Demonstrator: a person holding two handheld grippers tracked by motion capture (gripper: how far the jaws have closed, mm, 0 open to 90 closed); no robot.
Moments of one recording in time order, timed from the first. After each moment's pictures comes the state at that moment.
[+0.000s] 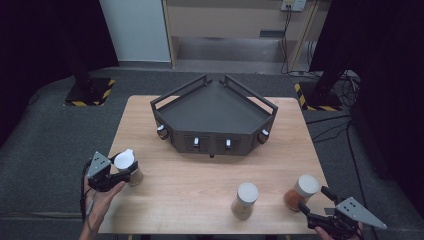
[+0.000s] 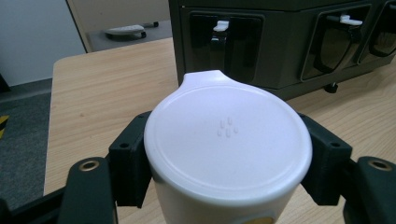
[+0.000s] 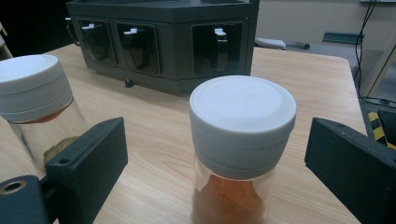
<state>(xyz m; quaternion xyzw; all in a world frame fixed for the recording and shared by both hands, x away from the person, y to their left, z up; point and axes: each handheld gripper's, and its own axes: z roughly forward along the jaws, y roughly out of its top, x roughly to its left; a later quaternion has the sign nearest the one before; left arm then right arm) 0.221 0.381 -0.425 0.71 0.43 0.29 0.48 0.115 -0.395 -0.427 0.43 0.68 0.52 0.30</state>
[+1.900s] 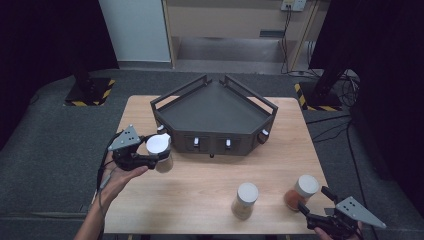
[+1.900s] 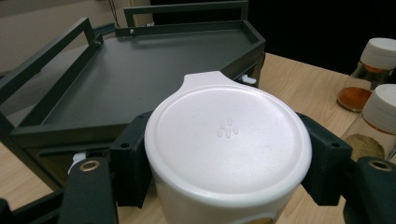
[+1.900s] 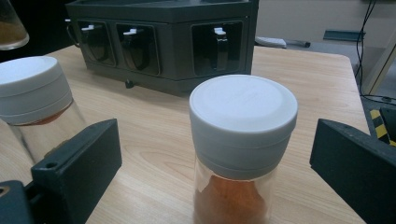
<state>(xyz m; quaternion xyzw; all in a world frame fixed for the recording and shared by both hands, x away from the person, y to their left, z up) 0.289 0.333 -0.321 0.79 0.26 0.19 0.53 0.116 -0.395 -0.428 0.43 0.68 0.52 0.29</state>
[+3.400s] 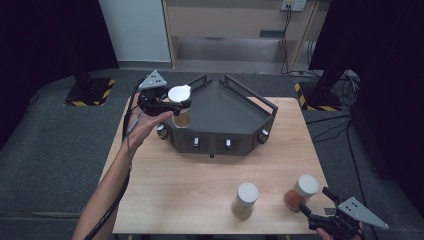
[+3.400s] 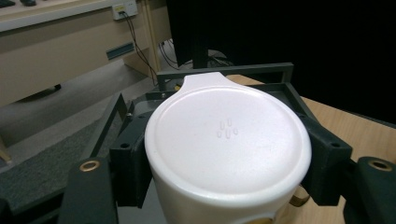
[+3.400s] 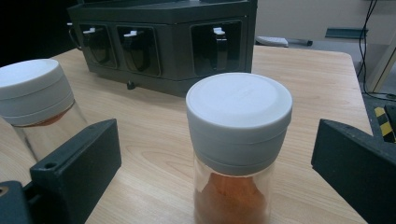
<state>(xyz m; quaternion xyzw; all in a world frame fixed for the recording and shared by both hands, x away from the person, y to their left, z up) 0.392 0.274 -0.249 0.78 0.28 0.22 0.52 0.115 -0.400 -0.429 0.43 0.67 0.53 0.29</state>
